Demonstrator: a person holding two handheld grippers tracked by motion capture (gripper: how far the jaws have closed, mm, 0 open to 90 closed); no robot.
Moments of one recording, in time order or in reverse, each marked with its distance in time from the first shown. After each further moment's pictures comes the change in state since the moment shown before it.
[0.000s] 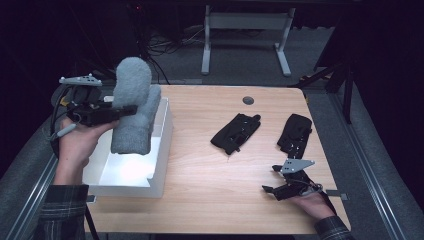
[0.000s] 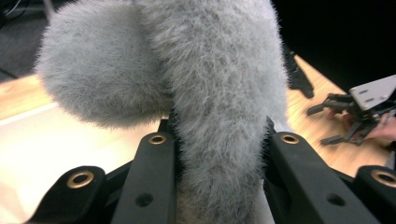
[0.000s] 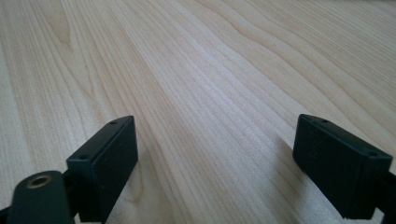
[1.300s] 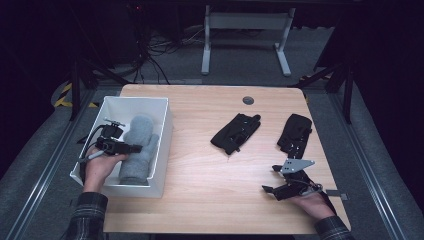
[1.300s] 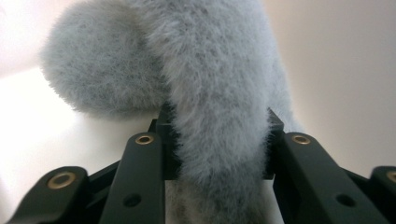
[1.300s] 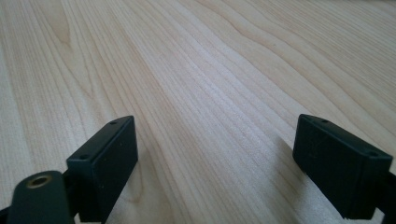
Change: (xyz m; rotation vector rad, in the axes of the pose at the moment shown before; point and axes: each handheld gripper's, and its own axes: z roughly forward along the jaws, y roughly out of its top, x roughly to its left) left arm 0.086 -0.123 0.117 0.364 0.047 -0.204; right arm 0.000 0.000 0.000 0.000 0.000 0.000
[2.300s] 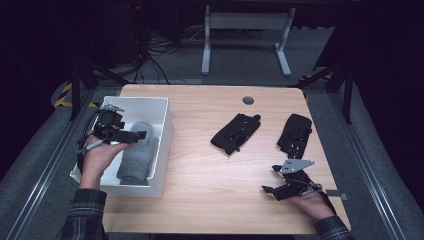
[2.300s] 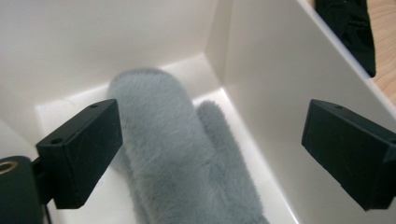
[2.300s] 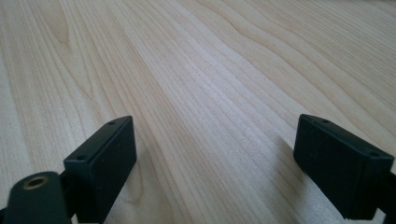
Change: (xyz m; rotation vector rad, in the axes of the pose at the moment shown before) left arm -0.052 0.036 -0.055 -0.212 0.125 0.097; right arm 0.001 0.000 0.001 0.001 -0.006 0.001
